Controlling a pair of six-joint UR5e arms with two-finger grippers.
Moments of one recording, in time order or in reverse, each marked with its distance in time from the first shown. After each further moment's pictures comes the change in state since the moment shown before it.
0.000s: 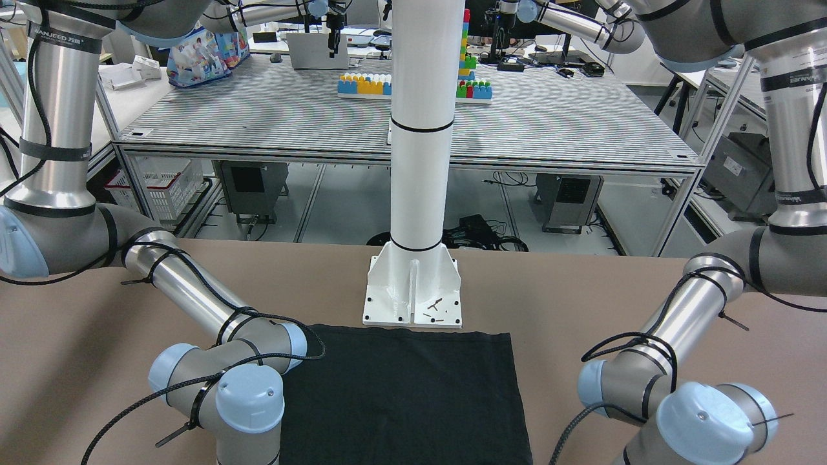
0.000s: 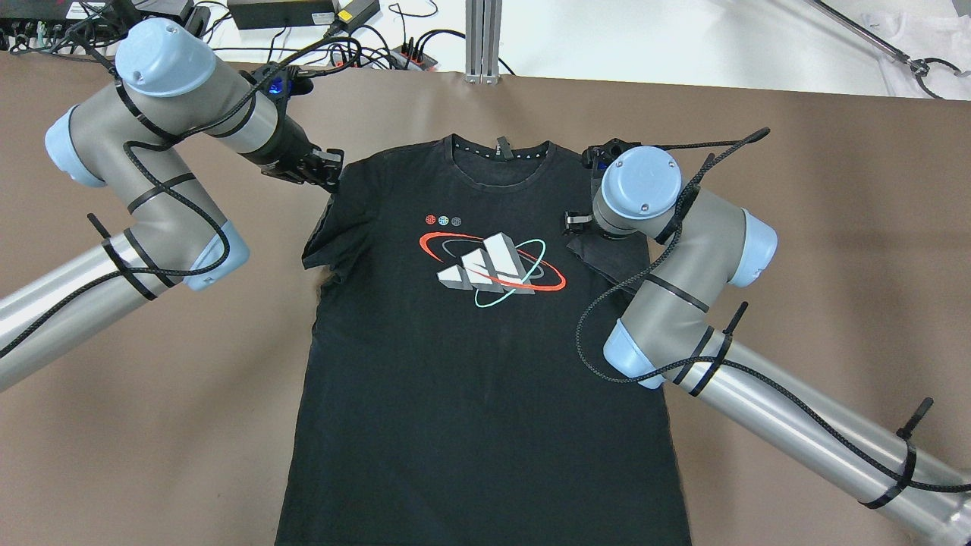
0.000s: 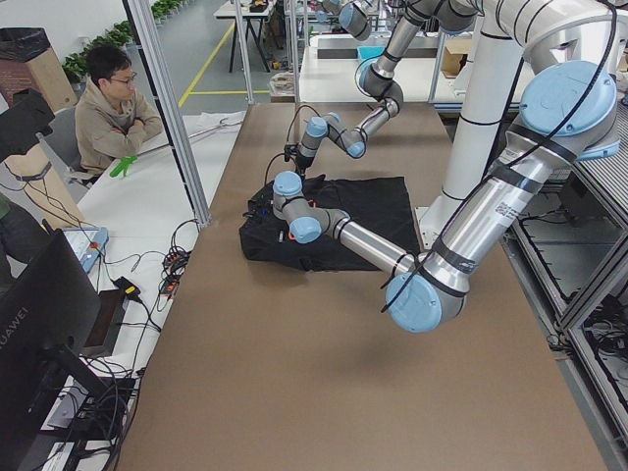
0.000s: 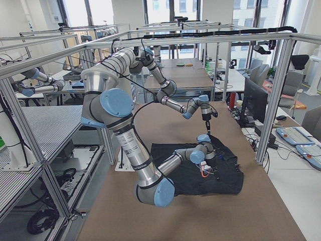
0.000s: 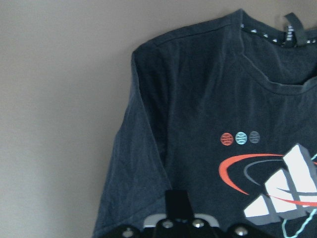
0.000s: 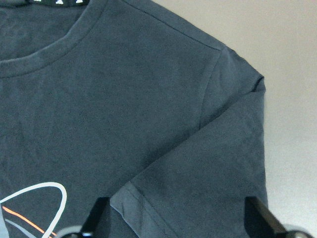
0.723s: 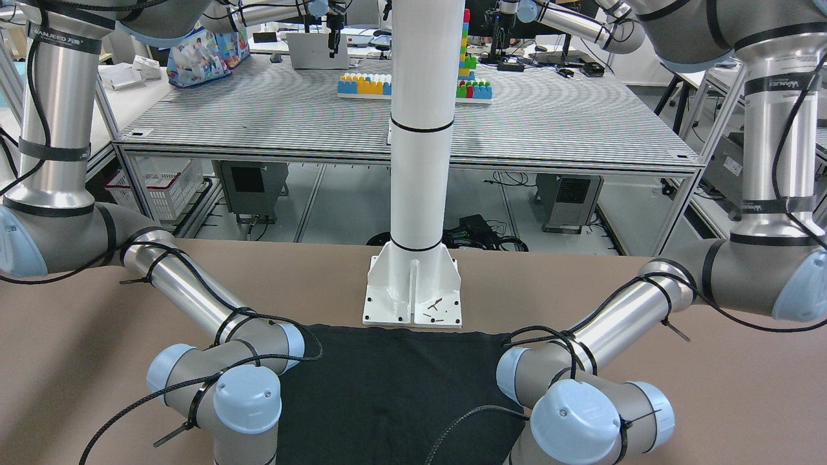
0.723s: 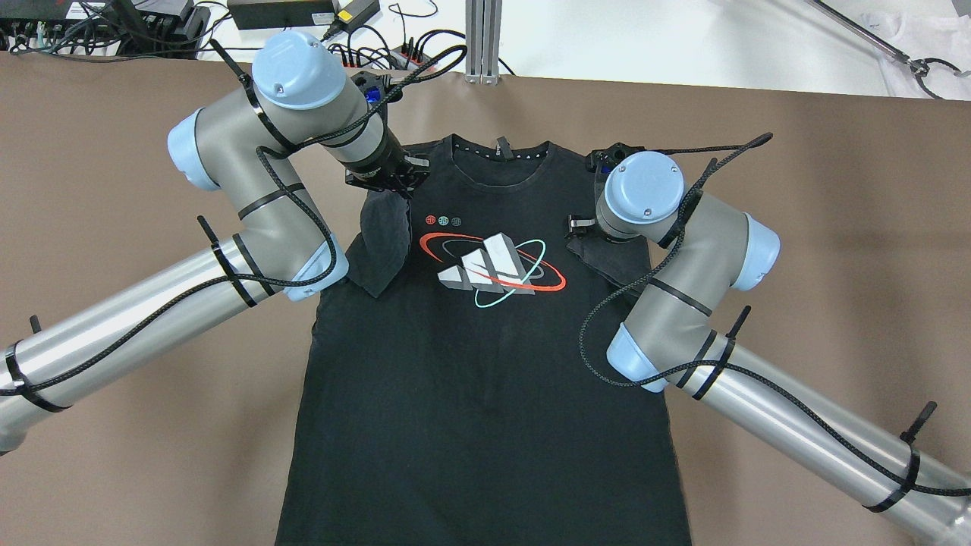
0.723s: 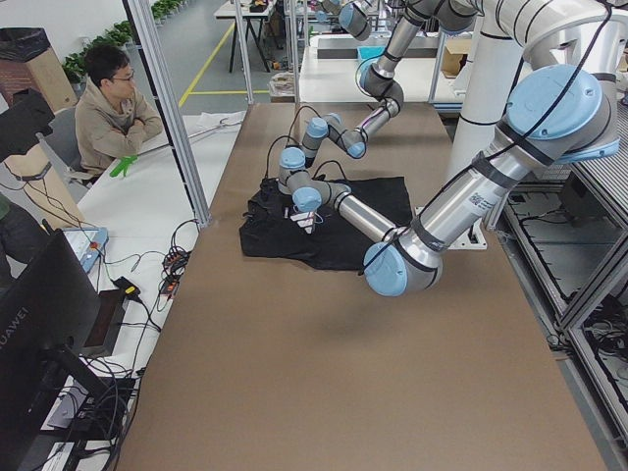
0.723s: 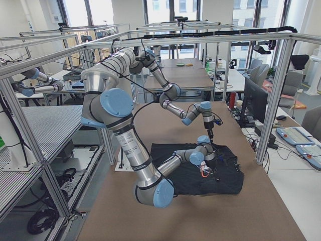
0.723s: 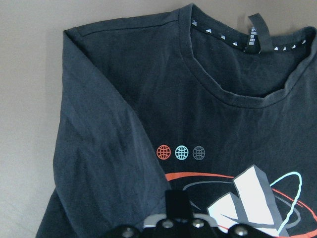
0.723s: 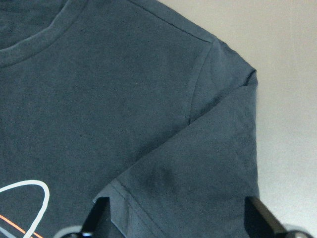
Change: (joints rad) left arm 0.102 -0.199 0.132 0.085 0.123 -0.127; right arm -0.003 -0.011 0.002 0.003 -0.004 0.007
